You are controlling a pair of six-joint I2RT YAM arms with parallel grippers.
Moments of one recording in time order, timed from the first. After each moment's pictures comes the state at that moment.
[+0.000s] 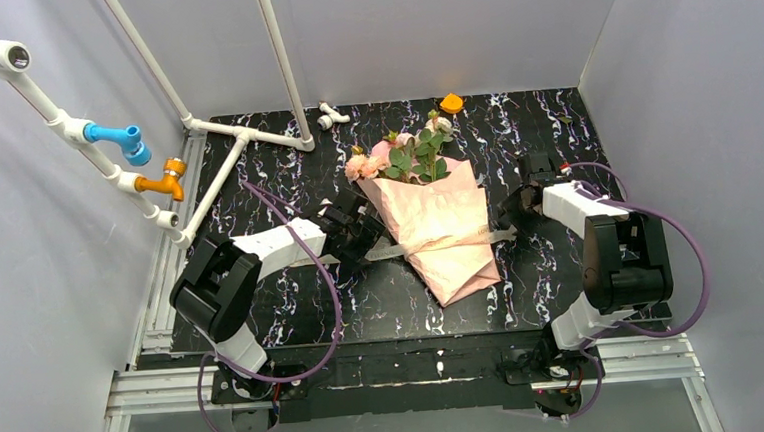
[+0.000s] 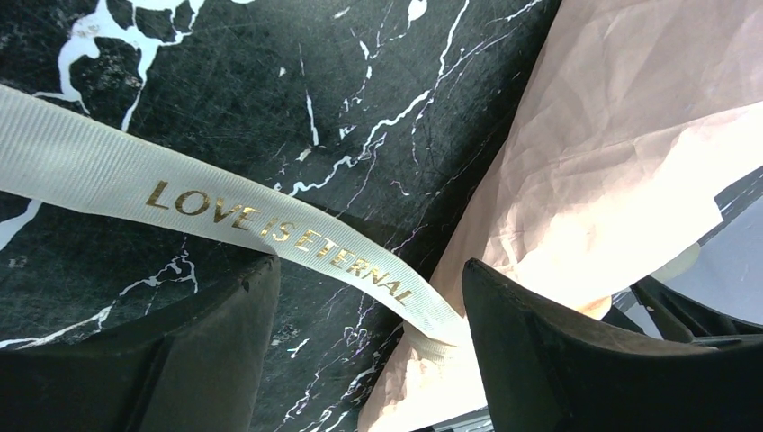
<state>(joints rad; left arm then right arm) -0.66 1.67 0.95 -0.34 -0.04 -1.43 0.09 1.59 0.90 -0.47 0.14 1.02</state>
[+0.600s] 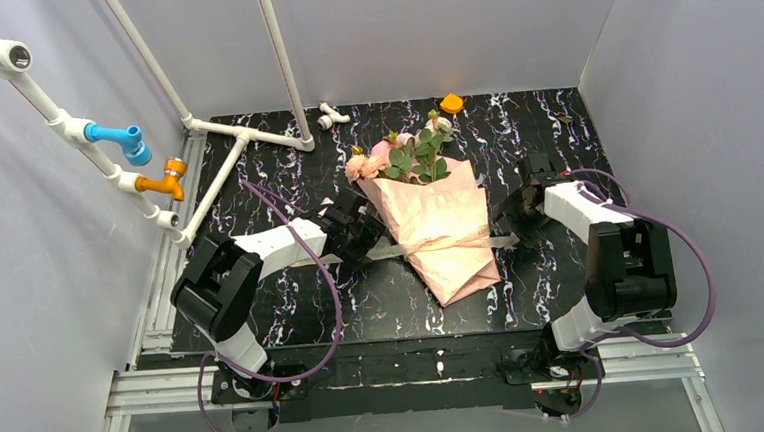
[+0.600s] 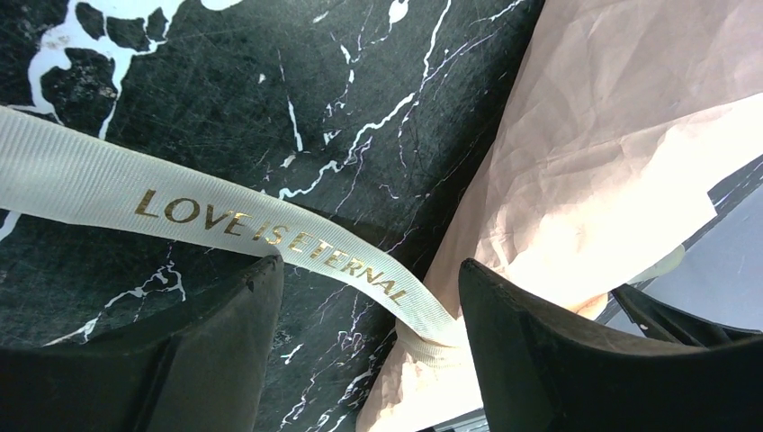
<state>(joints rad) -0.66 1.68 0.95 -0.31 -0.04 -1.42 0.10 1.55 0.91 -0.61 0.09 1.06</state>
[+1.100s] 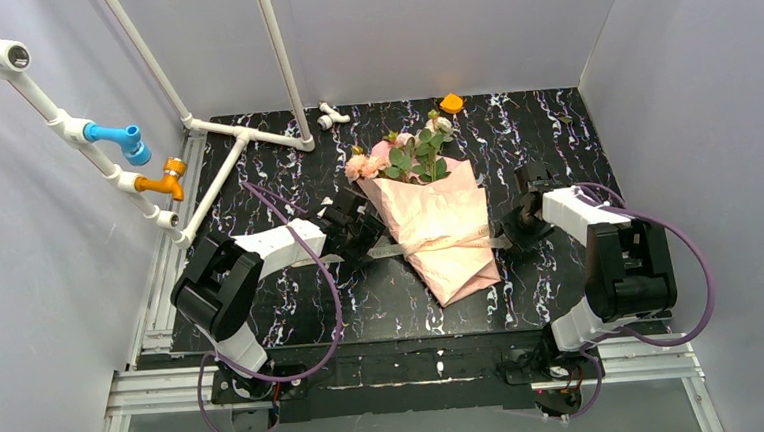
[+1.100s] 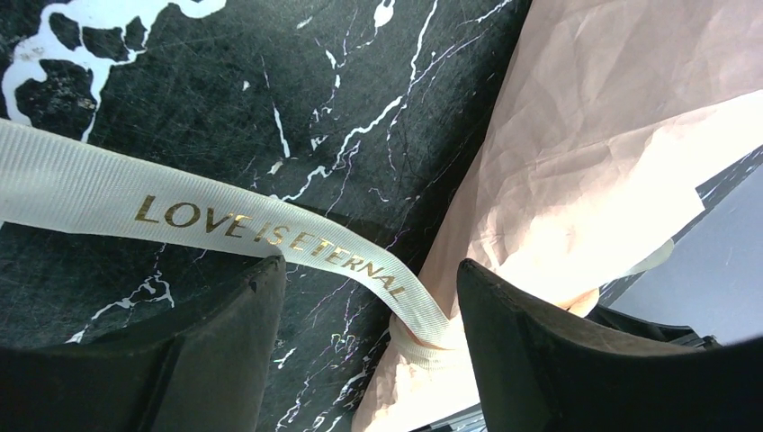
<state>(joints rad) -0.66 1.68 0.94 -0.28 -0.02 -1.41 0.11 1.54 0.86 -0.64 0.05 1.15</state>
